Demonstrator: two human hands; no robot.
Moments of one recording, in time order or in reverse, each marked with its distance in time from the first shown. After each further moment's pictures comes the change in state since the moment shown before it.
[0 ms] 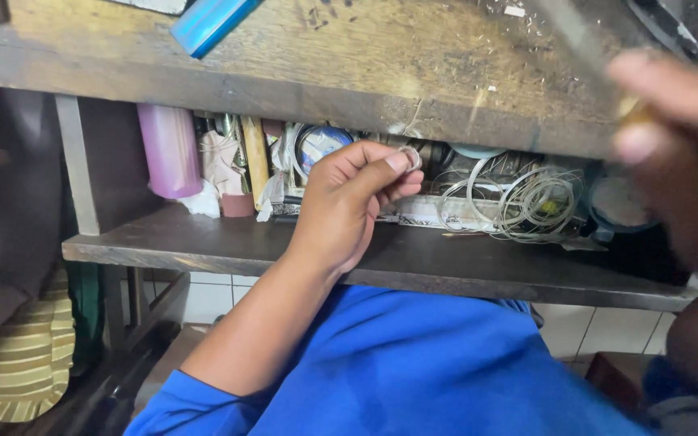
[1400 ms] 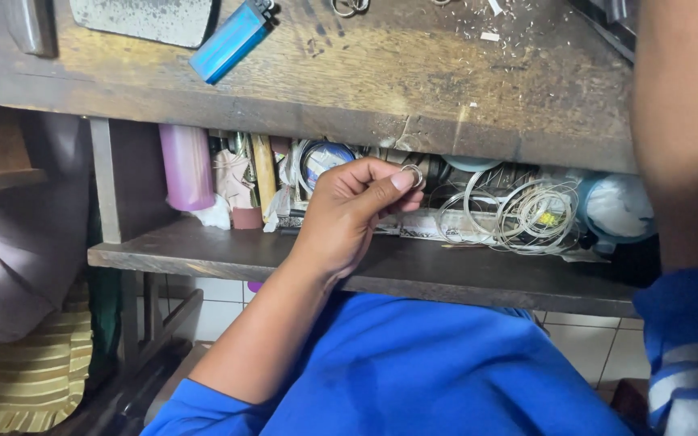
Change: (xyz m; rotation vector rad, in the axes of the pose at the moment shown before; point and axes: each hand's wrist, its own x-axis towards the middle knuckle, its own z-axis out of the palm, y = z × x) left_hand 0.004 -0.015 -0.003 0.033 -0.080 0.120; right_hand 0.036 -0.020 0.009 0.084 0.059 0.088
